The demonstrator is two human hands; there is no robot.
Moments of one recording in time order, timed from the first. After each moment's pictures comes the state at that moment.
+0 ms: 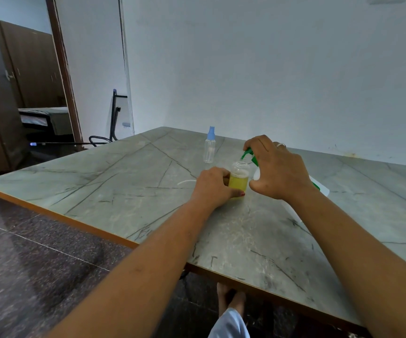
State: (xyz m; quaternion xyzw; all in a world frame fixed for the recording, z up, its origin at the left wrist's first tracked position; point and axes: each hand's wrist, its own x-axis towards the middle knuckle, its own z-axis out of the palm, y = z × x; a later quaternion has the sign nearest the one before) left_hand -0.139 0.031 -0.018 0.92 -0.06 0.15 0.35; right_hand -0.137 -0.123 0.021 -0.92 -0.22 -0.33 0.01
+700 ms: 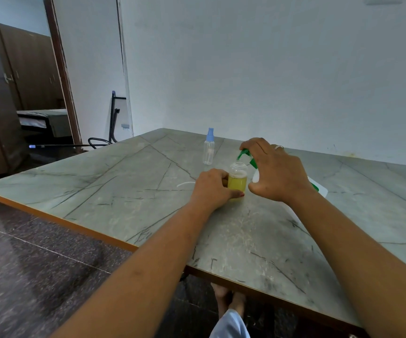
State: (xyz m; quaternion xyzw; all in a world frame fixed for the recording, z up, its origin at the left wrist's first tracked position) left_hand -0.138 0.031 -0.017 0.92 -0.05 0.15 0.35; right_hand -0.137 -0.124 0.019 -0.92 -0.23 -0.32 0.01
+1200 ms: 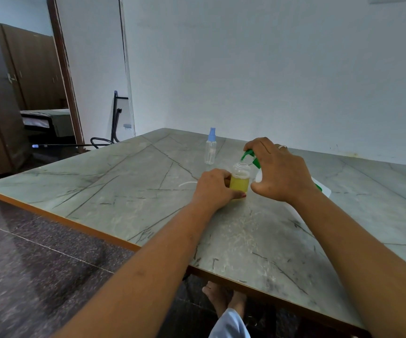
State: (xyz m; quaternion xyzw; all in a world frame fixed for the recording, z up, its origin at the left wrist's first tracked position) left_hand -0.137 0.031 -0.018 0.93 -0.06 0.15 0.34; right_hand -0.136 -0.126 0.019 -0.92 -0.23 -0.33 0.02
